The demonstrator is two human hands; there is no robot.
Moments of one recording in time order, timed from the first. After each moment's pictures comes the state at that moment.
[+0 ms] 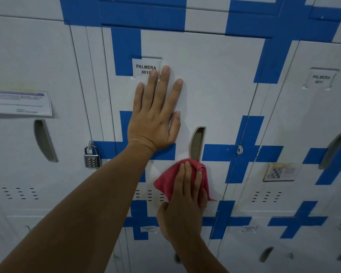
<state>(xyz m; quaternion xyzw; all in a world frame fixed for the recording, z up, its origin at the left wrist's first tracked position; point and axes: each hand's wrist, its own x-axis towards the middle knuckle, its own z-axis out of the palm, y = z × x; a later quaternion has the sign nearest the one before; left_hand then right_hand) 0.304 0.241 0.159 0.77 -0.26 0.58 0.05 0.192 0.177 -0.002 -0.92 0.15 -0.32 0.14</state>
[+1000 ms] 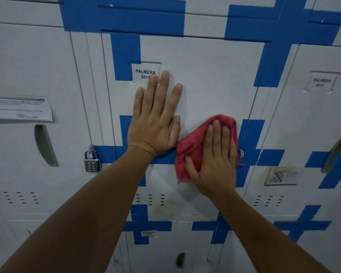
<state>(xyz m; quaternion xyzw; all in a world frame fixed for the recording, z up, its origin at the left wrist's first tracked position) 0.306 0.240 0.158 0.76 -0.27 0.59 0.05 0.222 0.080 0.074 -0.89 0.04 -0.45 0.02</state>
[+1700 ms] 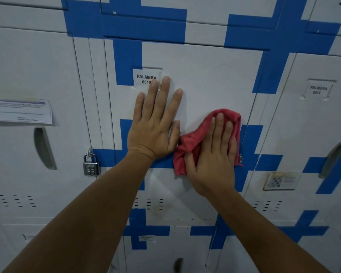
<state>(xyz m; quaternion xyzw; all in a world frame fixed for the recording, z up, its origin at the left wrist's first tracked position) 0.307 0.241 0.158 0.76 -0.27 0.59 0.05 0.215 0.100 0.109 -0.89 0.08 -0.44 0.05</state>
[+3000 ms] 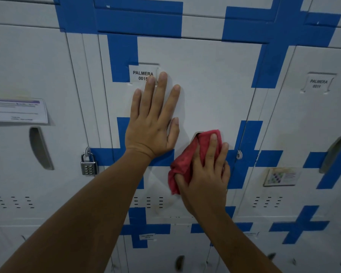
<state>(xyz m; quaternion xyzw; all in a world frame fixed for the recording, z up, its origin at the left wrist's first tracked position) 0.308 0.241 0.158 0.76 -0.27 0.59 0.05 0.203 0.120 0.057 -0.90 0.13 -0.42 0.05</state>
